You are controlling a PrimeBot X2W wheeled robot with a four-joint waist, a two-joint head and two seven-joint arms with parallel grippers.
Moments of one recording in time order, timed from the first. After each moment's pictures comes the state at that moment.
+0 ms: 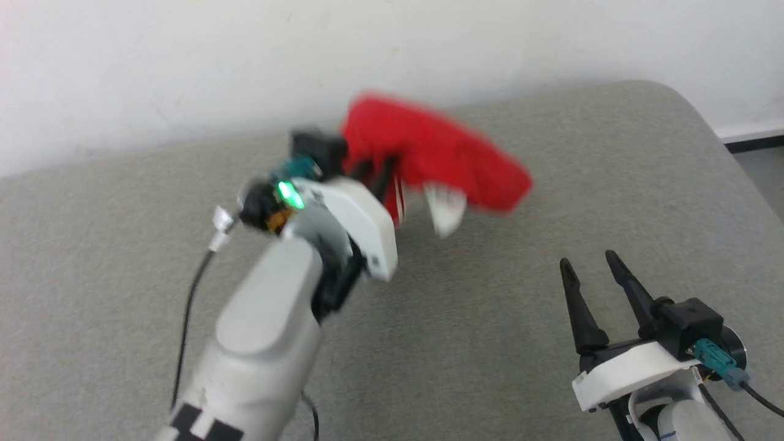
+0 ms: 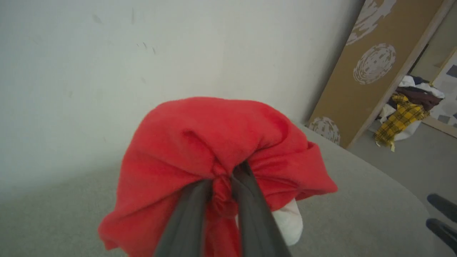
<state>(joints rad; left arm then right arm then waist) -0.71 0.08 -0.45 0.52 -0.45 -0.04 0.00 -0.05 -0.05 0.06 0.13 0.13 0.13 -0.18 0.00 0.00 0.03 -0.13</state>
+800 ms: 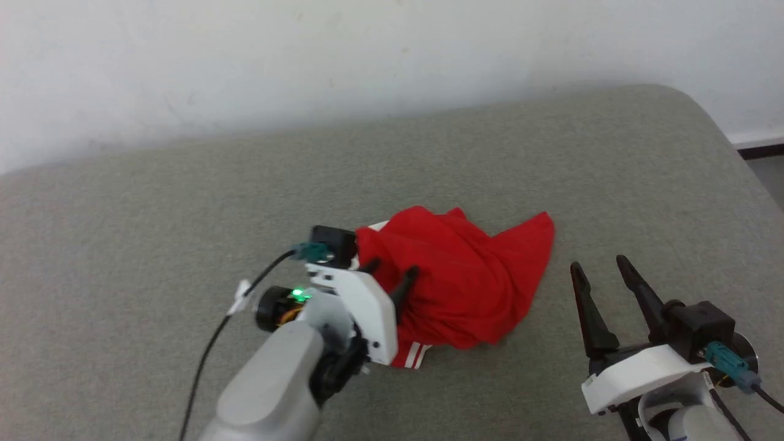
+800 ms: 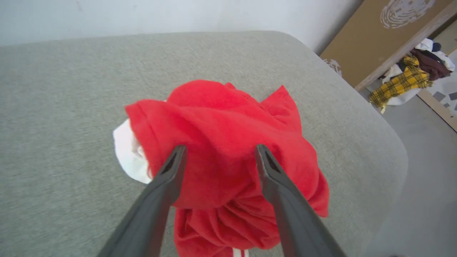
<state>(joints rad) -0.50 0.09 -0.56 0.54 -0.62 -0.01 0.23 -0.03 -0.05 0.04 0.10 0.14 0.13 -0.15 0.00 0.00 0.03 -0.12</state>
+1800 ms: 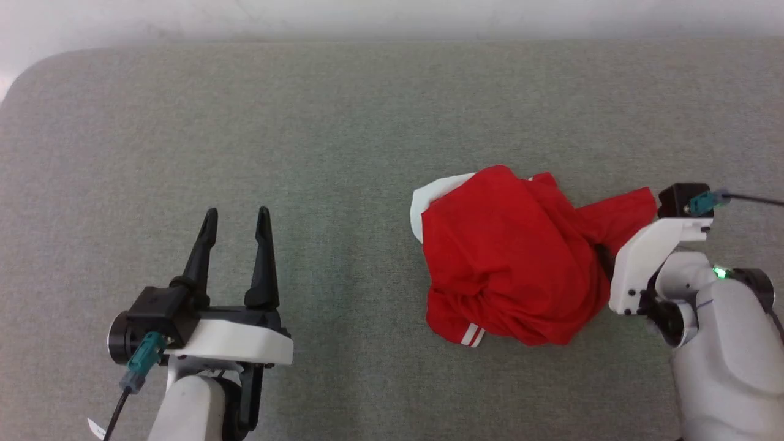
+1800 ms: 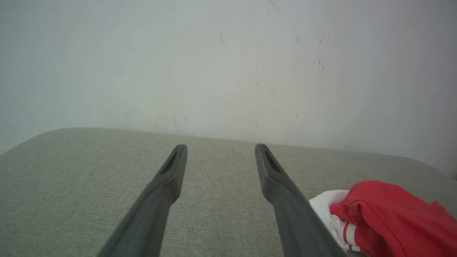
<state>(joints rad) -0.15 0.09 -0.09 0.05 -0.23 0.02 -0.26 -0.47 -0.05 -0.16 0.57 0.08 0.13 0.50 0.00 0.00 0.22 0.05</state>
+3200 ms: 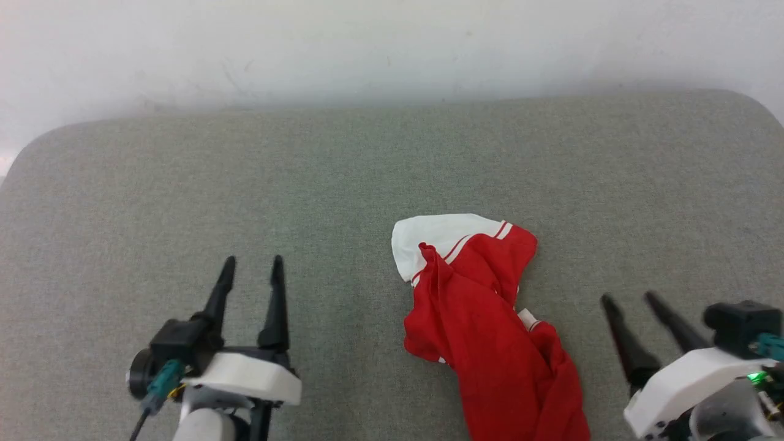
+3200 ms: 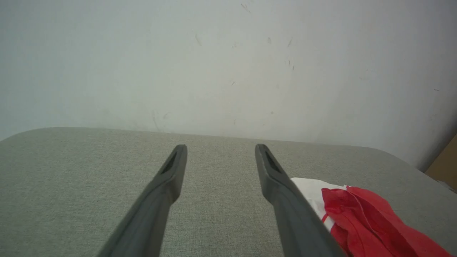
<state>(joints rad) -0.07 0.05 -0.04 0.13 -0.20 -0.05 -0.26 0.12 -0.06 -0.04 -0.21 0.29 0.13 0.37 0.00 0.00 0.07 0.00</state>
